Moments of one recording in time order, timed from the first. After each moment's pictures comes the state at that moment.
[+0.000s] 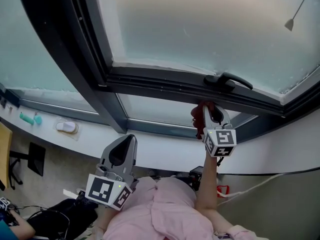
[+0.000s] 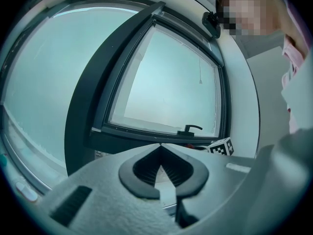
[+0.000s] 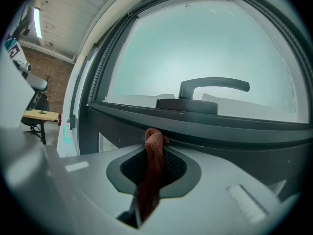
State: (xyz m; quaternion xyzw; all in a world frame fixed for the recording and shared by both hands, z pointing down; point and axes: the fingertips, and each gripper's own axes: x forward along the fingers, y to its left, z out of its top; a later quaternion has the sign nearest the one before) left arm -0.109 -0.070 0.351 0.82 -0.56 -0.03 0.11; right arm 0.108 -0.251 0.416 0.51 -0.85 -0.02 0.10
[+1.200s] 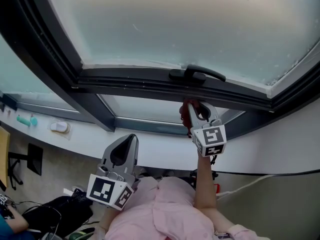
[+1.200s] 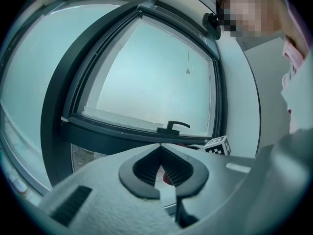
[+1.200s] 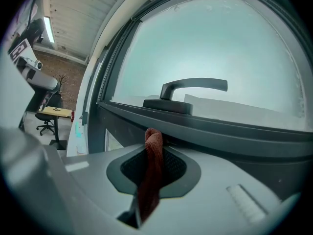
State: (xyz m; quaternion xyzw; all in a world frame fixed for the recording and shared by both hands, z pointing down) left arm 0.008 -0.087 0.350 0.82 -0.55 -0.03 0.11; right arm 0.161 -0.250 0.412 0.45 -0.89 -0.04 0.12
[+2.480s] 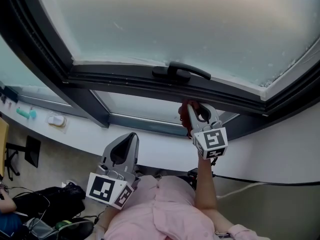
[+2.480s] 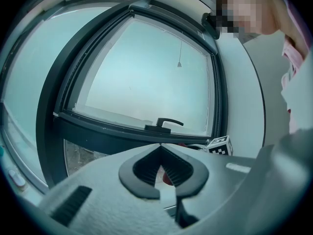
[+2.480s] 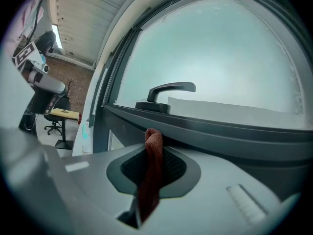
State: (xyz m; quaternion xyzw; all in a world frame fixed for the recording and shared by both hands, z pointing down) left arm 0.074 -0.093 0.354 0.81 -0.57 -0.03 0.11; right arm 0.212 -0.251 0.409 0.41 -0.91 -0.05 0.10
